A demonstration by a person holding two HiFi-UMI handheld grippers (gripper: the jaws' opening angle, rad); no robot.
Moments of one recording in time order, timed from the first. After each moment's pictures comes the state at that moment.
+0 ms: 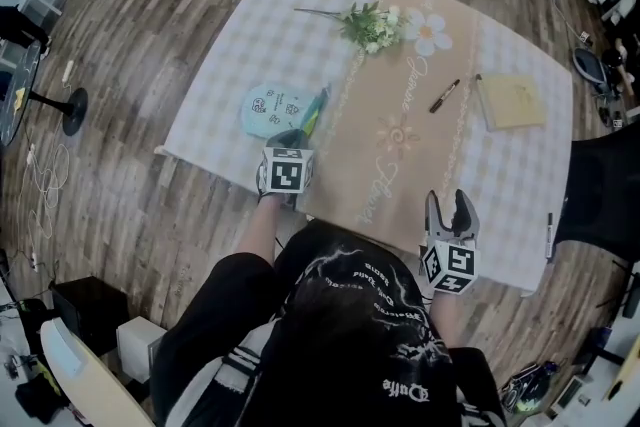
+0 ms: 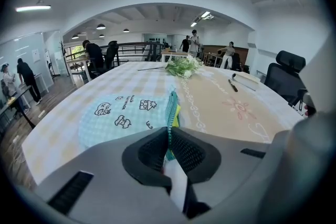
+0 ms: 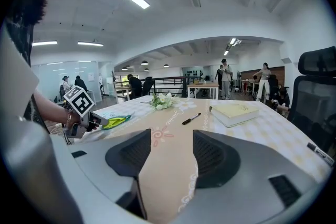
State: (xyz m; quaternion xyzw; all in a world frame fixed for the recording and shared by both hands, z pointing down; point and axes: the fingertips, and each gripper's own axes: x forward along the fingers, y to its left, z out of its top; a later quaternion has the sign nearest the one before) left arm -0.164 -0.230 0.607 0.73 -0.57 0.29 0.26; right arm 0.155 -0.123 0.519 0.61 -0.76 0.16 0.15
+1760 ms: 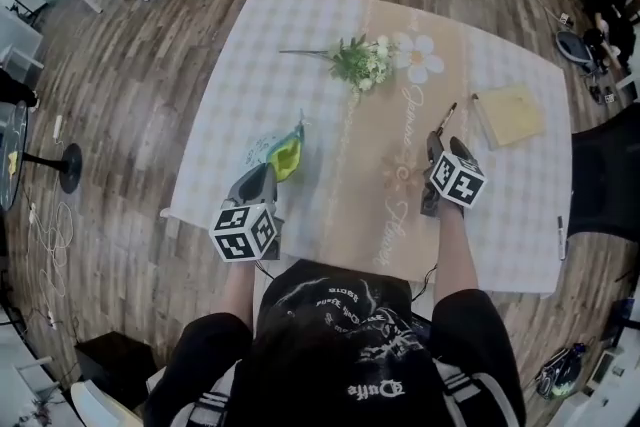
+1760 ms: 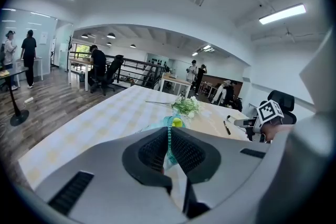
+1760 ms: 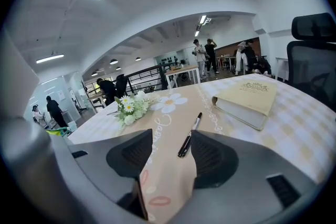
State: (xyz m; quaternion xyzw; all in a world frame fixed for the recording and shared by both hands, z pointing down) left arm -0.232 -0.270 0.497 0.77 -0.58 0.13 0.25; right arm 0.154 -0.339 0.570 0.68 -0.66 0.30 0.11
